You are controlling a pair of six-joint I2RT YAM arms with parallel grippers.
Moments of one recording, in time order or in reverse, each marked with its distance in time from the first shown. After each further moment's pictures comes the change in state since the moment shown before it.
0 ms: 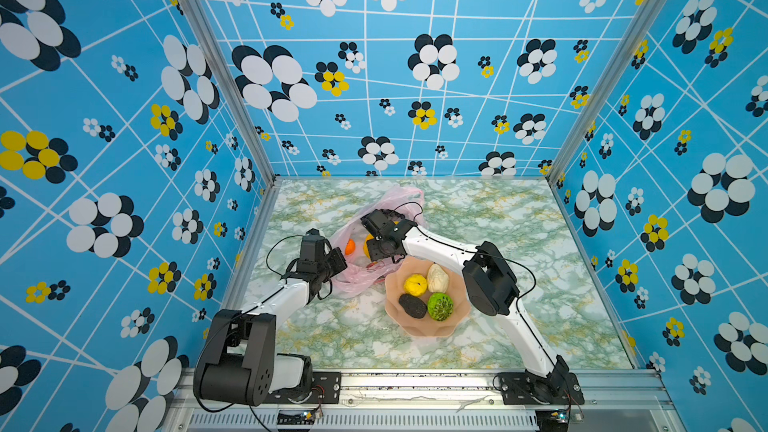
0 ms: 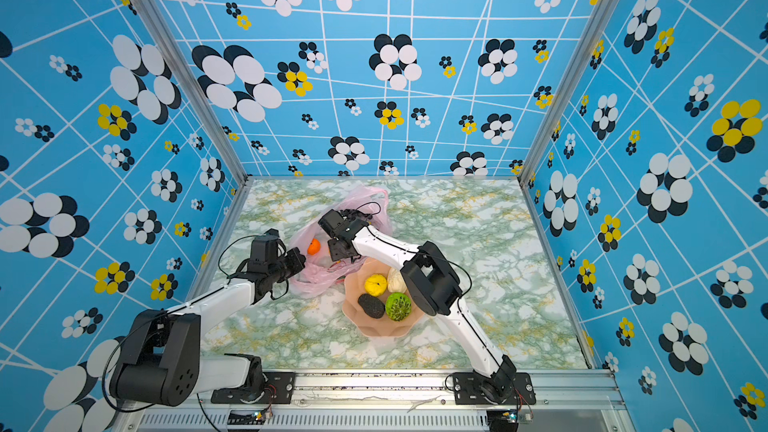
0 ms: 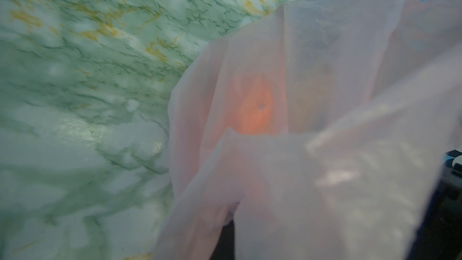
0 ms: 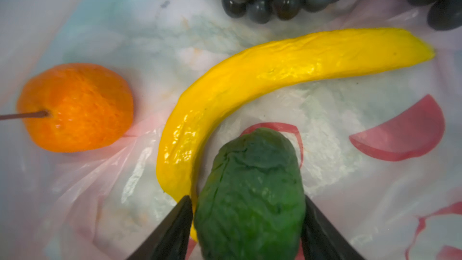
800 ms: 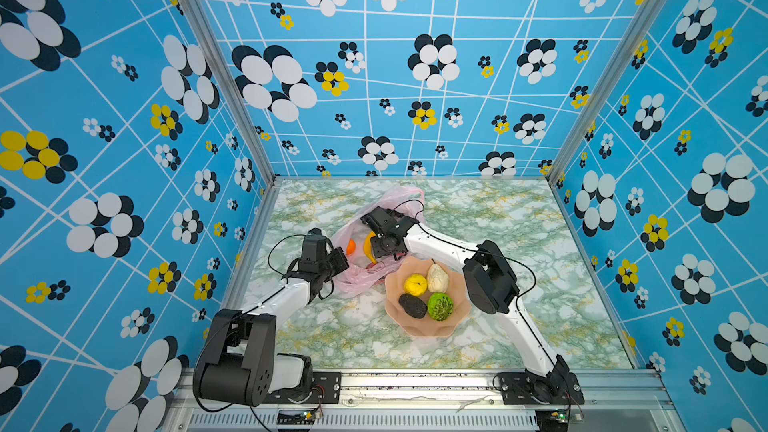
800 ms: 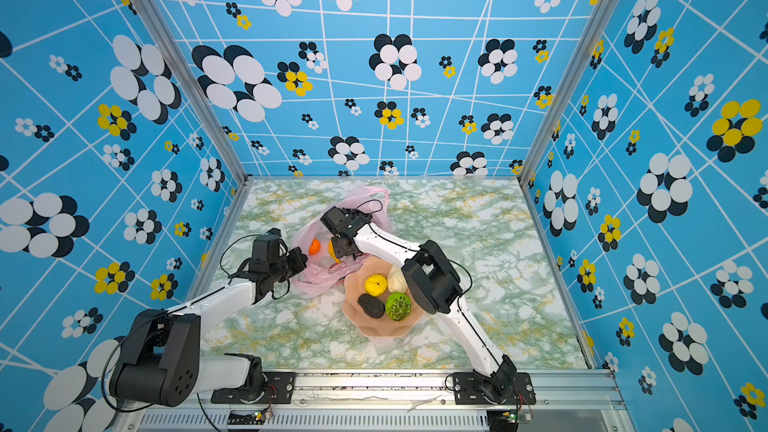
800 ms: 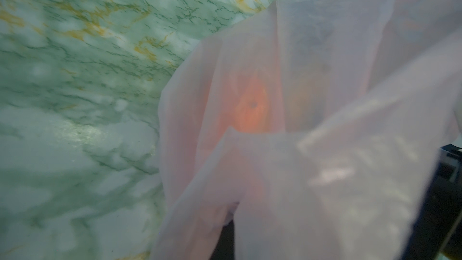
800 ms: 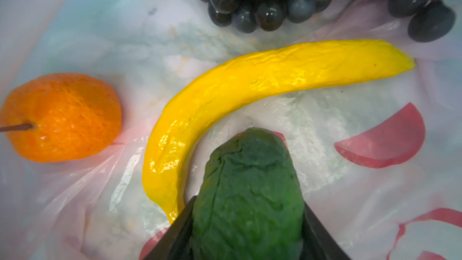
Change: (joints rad) left arm -0.018 0.000 0.007 0.000 0.001 0.000; right arm -0.017 0.003 0.025 -0.021 0.001 -0.020
